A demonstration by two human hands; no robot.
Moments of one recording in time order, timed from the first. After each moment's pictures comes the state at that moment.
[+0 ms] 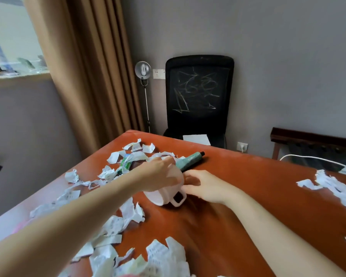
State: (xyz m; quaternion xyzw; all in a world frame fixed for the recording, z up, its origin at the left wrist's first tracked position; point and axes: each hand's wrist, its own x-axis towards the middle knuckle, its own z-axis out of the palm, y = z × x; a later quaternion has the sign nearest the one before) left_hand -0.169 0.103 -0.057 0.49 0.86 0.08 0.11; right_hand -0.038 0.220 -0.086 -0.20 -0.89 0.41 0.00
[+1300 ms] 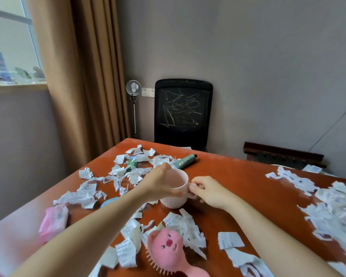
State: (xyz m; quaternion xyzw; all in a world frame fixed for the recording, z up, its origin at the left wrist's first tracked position) left_hand -0.139 0.029 -0.076 0.51 0.80 0.30 0.10; right_hand 0.013 0.139 -0.077 -0.27 -0.90 0.33 0.09
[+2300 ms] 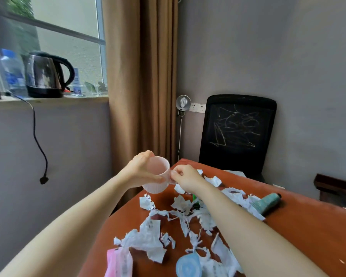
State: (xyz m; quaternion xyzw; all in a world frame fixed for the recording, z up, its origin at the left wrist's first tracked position) left_hand -0.387 -0.057 -0.046 0.38 0.88 0.29 -0.02; right_hand -0.284 0.076 -0.055 -0.17 -0.91 0.37 0.13
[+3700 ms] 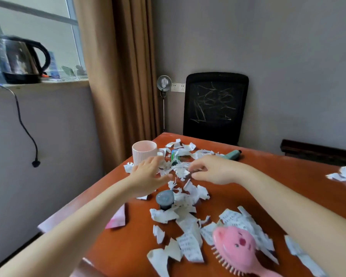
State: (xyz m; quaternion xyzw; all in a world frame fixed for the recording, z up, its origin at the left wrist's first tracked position) left_hand -0.232 -0.088 -0.072 0.46 0.86 0.21 0.07; right_hand -0.091 0.060 -0.026 -0.16 -0.97 0.19 -0.04
